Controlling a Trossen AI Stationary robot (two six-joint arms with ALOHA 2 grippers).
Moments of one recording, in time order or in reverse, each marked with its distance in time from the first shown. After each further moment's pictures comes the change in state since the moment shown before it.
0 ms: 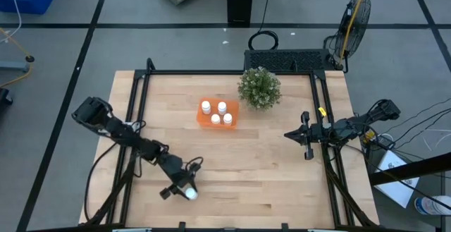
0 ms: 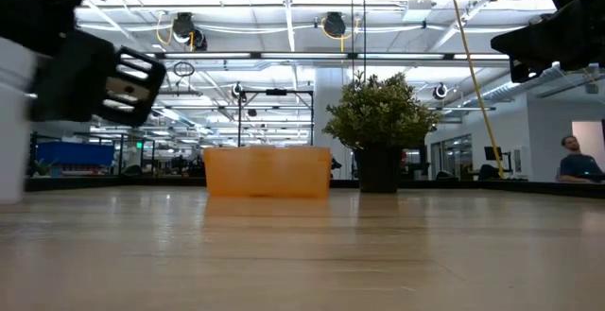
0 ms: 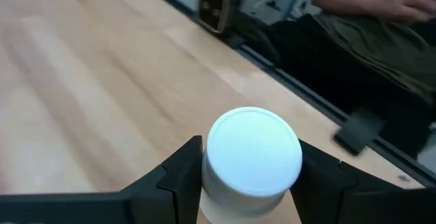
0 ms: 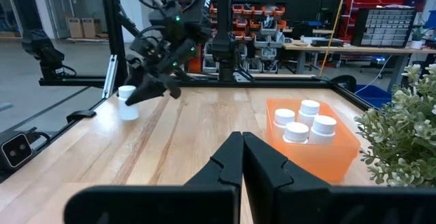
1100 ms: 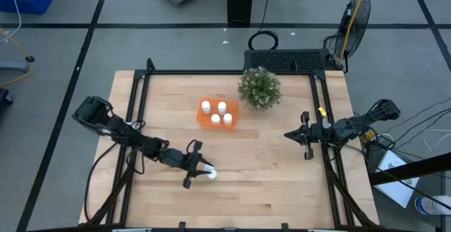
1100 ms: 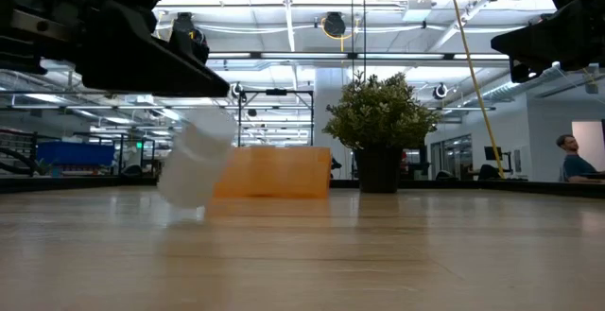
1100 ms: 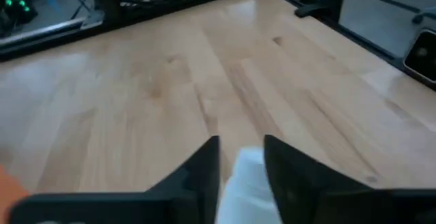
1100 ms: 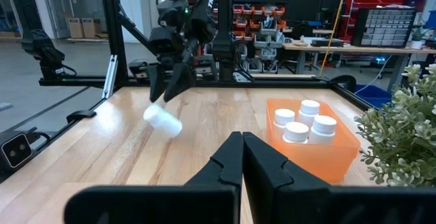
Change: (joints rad) left arm 0.048 -0.002 0.000 0.152 -0.550 0.045; right arm 0.000 0.000 0.000 0.000 0.000 0.000
